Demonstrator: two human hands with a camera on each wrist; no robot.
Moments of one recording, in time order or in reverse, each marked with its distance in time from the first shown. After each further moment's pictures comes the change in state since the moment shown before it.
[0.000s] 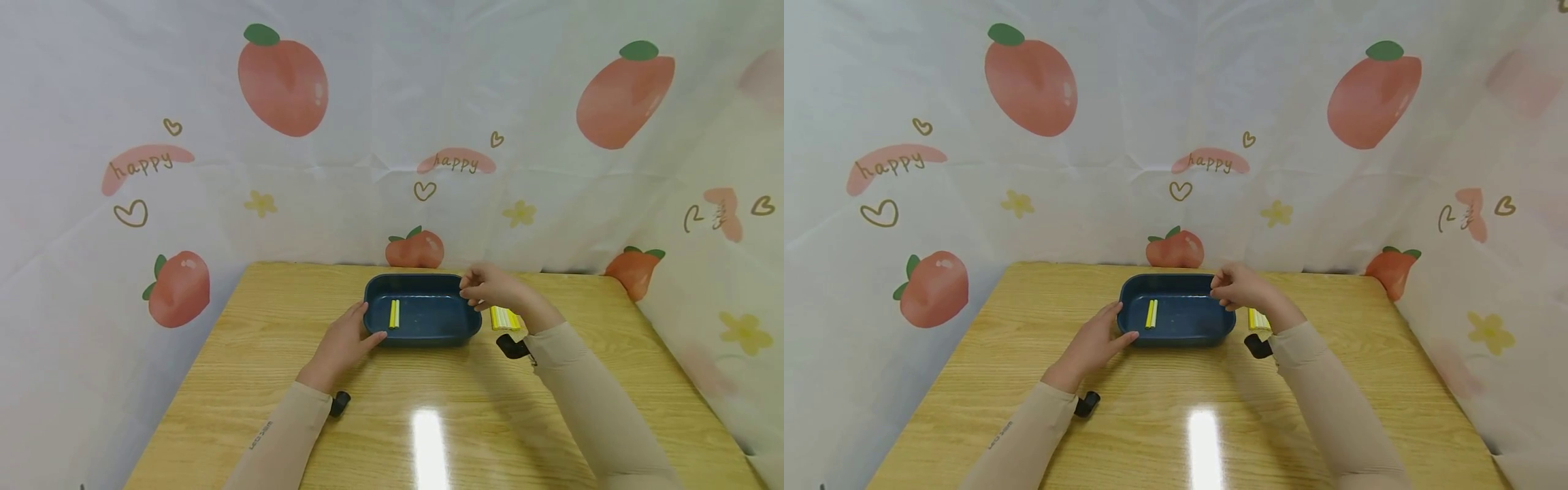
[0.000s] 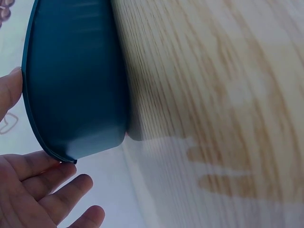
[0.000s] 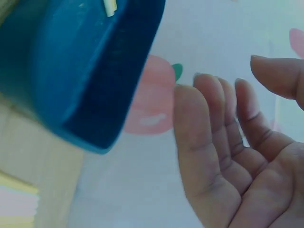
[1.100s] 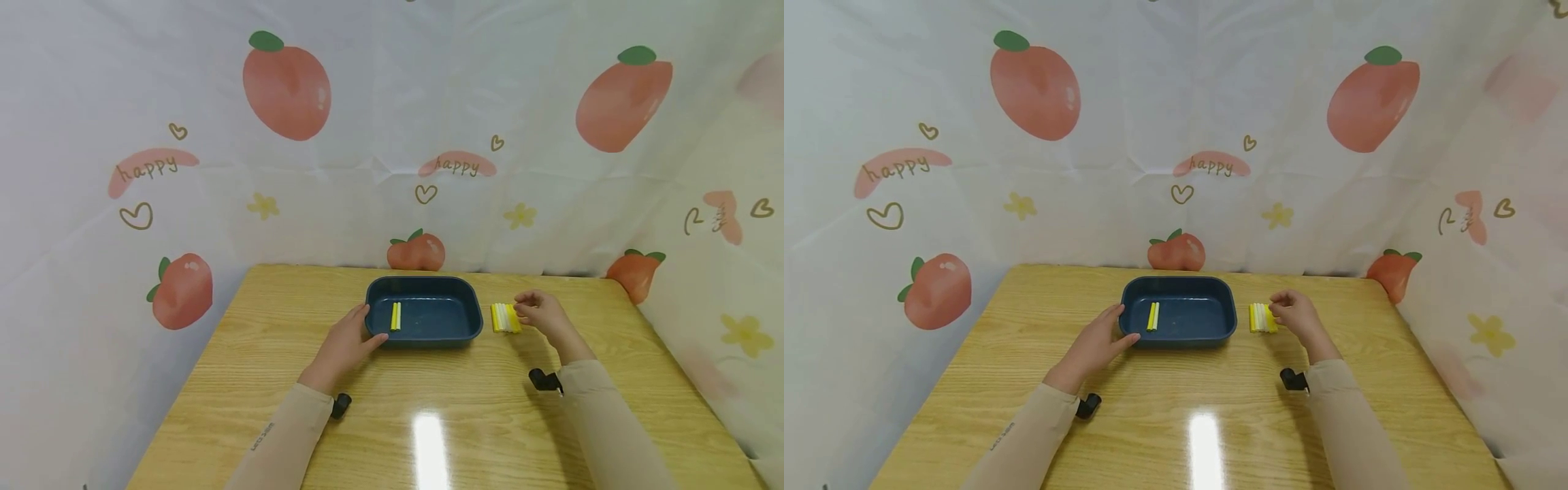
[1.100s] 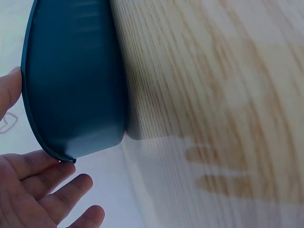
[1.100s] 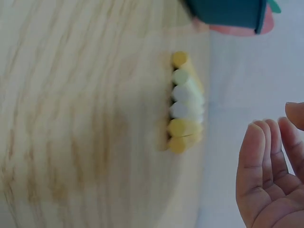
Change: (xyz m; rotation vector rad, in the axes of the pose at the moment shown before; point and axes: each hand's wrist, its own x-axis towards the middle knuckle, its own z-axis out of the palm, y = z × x) left_hand -0.001 0.000 -0.001 -0.010 0.011 0.012; right_hand -0.026 0.125 -0.013 0.163 0.424 0.081
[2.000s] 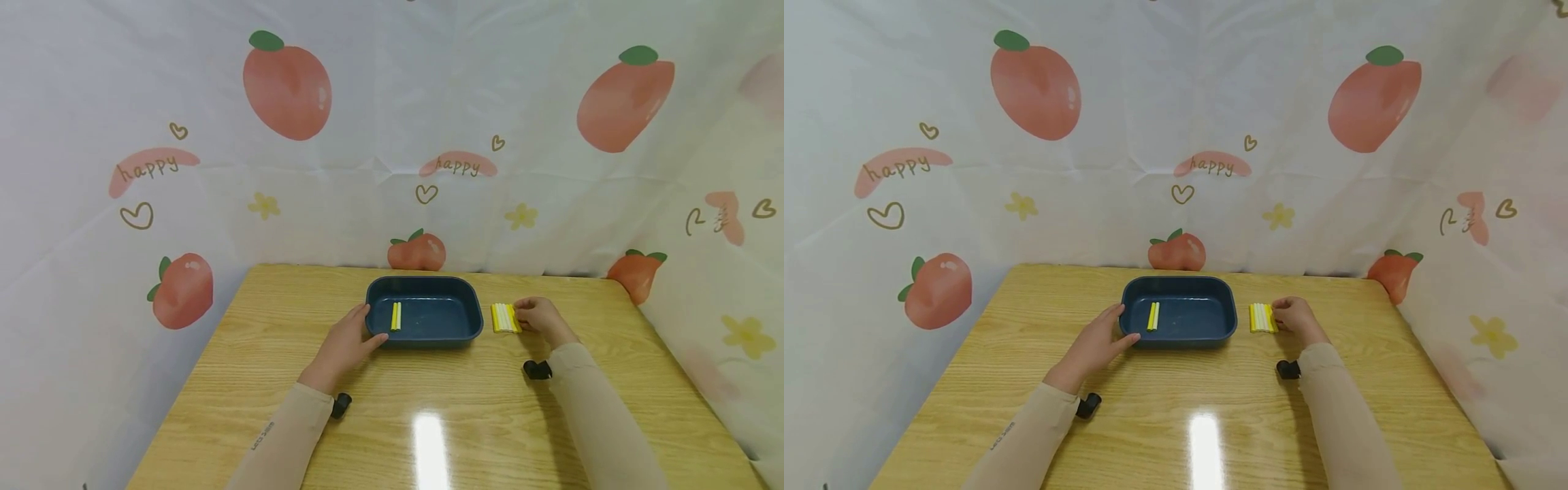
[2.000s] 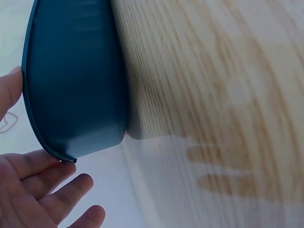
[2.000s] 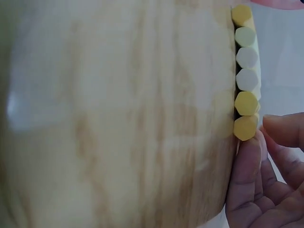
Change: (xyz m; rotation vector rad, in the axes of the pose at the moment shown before) left_hand 0.000 0.001 0.000 0.005 -0.008 -0.014; right_hand 0.034 0.035 0.000 -0.017 -0.034 0.208
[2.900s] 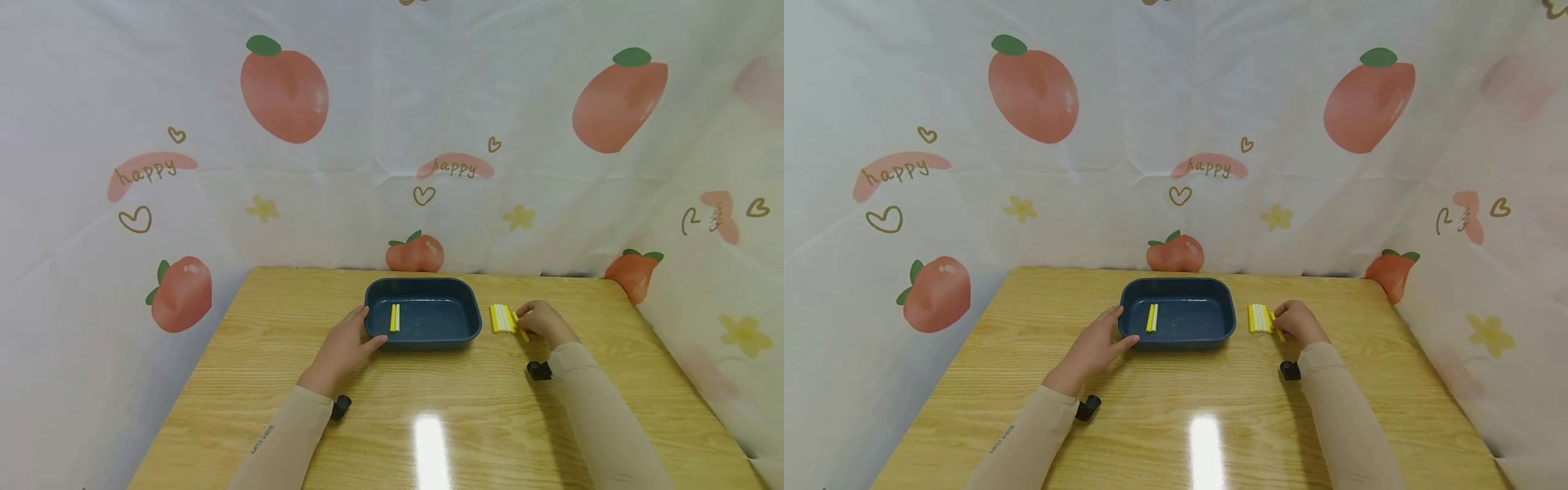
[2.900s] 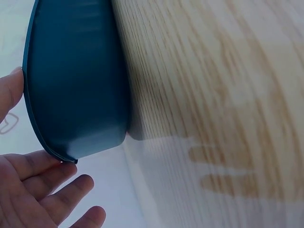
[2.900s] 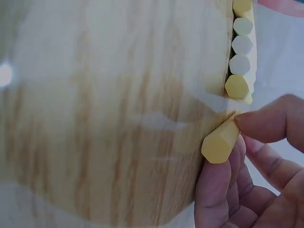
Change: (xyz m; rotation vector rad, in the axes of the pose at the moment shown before) left_hand -0.002 0.003 0.000 -0.002 0.010 0.012; right_hand -0.011 -0.005 -0.005 -0.230 -0.030 0.045
